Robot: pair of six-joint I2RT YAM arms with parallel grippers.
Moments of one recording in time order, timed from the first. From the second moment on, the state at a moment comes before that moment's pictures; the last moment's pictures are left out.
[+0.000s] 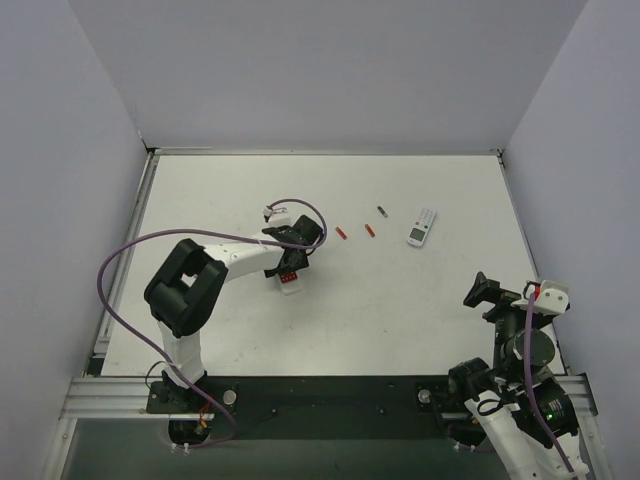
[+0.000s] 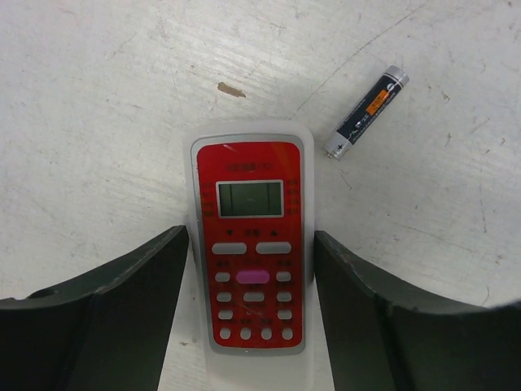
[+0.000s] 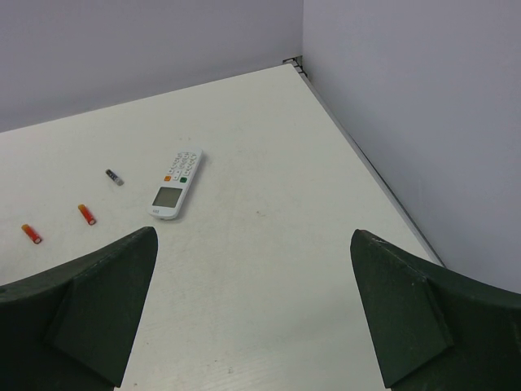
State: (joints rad) left arm -0.71 1.88 1.19 -0.53 -0.57 -0.93; right arm 0.39 0.00 0.54 -0.57 0.67 0.10
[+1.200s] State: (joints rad) left arm -0.59 1.07 0.44 0.20 -0.10 -0.85; right arm 0.41 0.63 0.72 -0.52 -0.21 0.40
